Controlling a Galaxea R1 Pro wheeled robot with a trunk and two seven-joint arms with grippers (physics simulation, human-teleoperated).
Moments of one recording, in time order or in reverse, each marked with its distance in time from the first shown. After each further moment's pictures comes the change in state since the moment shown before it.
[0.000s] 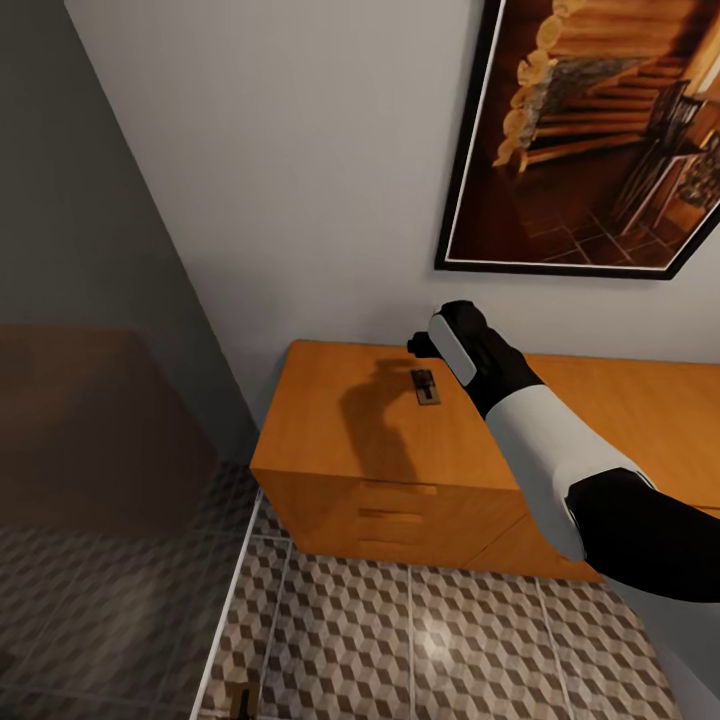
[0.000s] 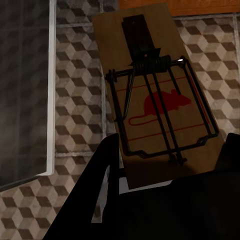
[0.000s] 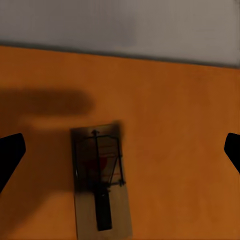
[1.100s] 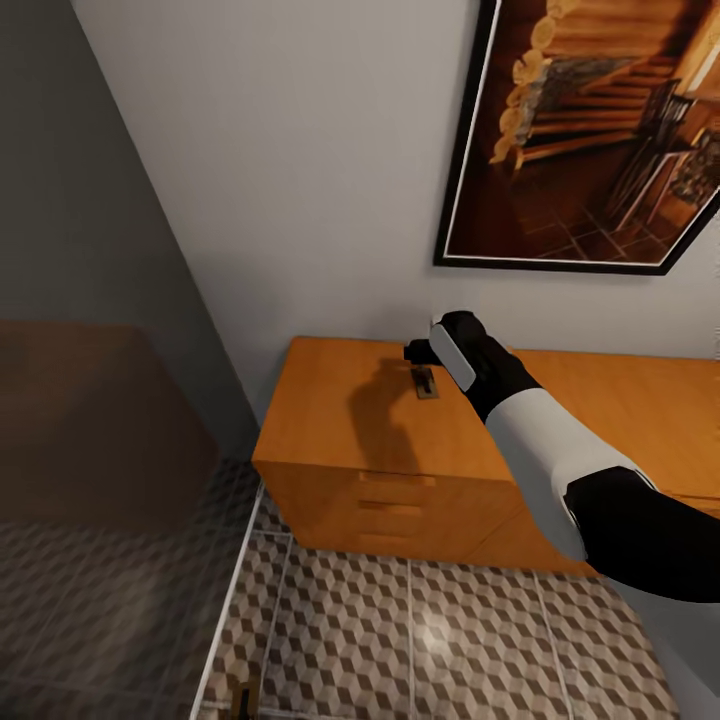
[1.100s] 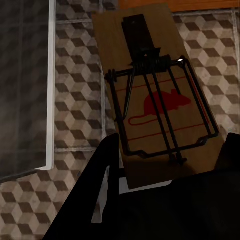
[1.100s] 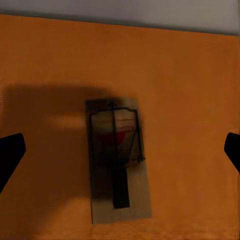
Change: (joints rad) left arm 0.000 0.000 0.000 0.000 0.000 -0.001 0.000; right arm 0.002 -0.003 0.000 0.069 0.003 -0.056 0.090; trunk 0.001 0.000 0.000
